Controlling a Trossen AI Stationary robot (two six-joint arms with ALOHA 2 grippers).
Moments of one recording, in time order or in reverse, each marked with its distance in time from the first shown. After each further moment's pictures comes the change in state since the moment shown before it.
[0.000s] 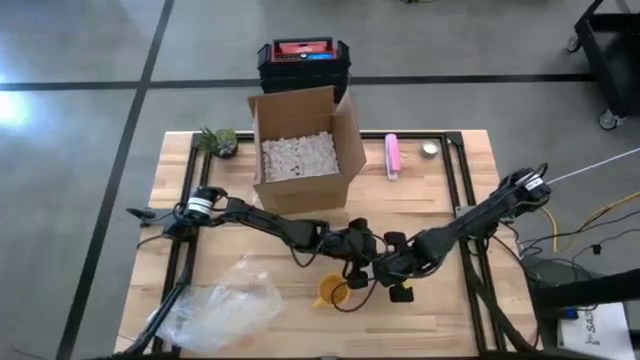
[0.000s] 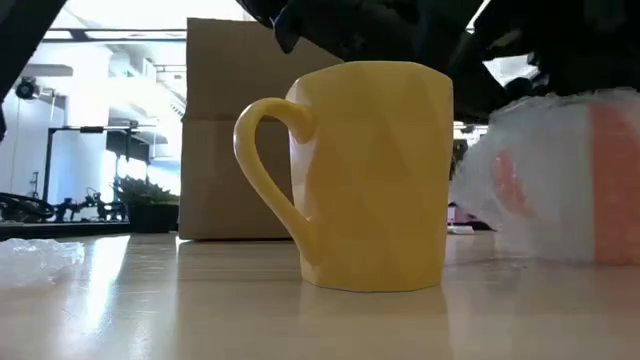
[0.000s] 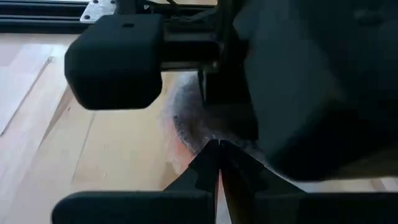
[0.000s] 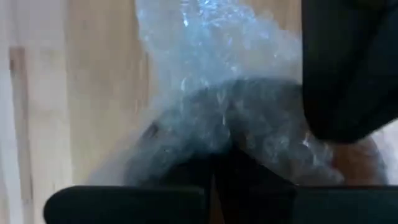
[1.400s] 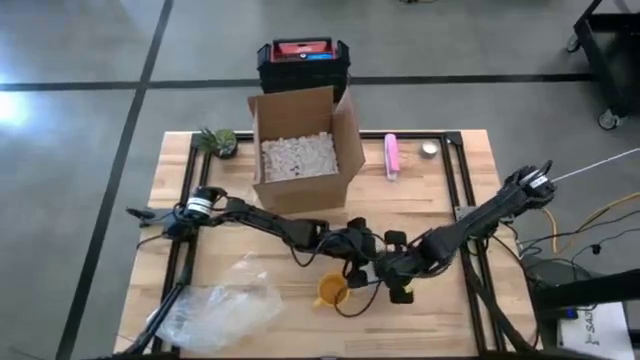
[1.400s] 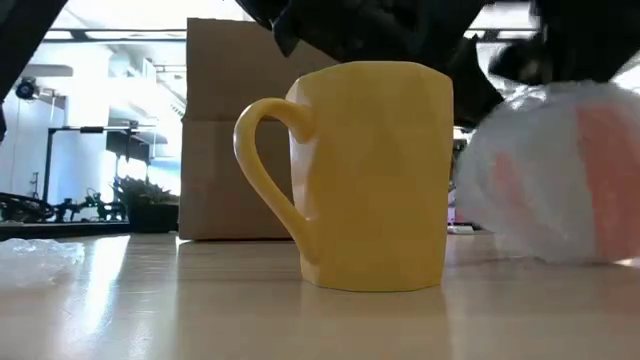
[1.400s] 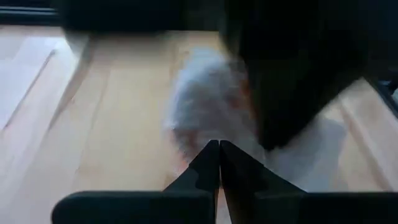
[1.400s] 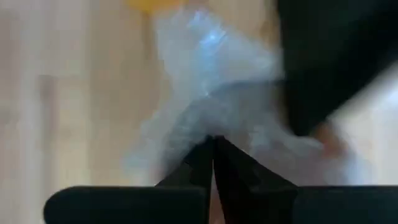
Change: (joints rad) left arm 0.001 0.000 -0.002 -0.008 0.003 0.003; right arm 0.001 -0.001 0.010 0.019 0.088 0.025
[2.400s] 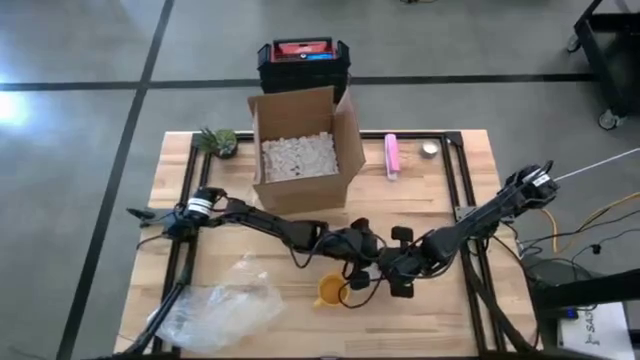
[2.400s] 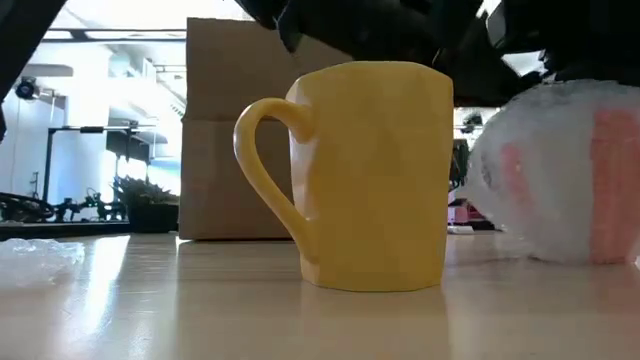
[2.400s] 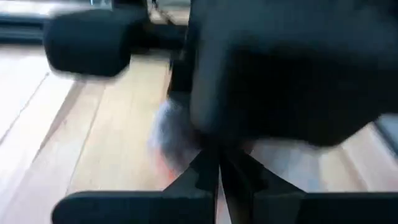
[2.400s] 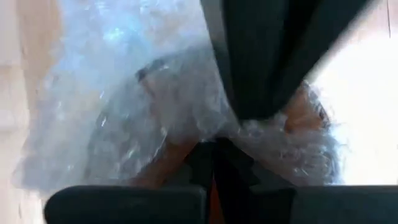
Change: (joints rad) left arm -0.001 0.003 -0.002 0.046 -0.005 -0.010; right arm 0.014 -0.032 -0.080 0.000 0.053 0.080
